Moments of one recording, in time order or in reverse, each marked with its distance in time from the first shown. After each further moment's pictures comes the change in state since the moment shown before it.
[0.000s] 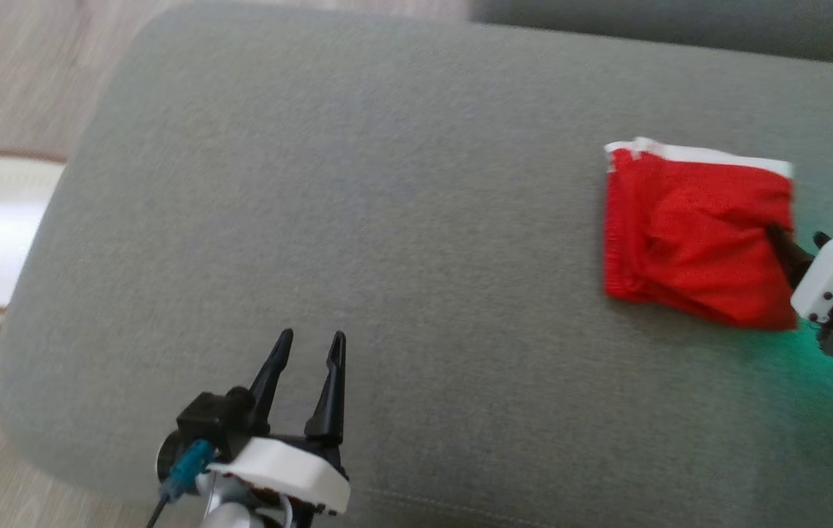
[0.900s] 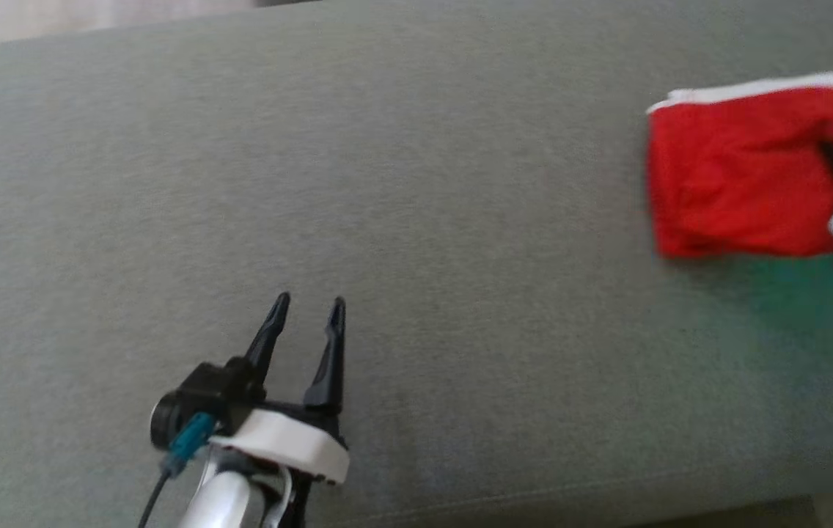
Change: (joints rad) left arm -0.061 0.000 0.008 -0.014 0.052 -0.003 0.000; right arm -0.153 -0.113 0.132 0.000 0.115 0.000 0.014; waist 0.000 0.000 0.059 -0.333
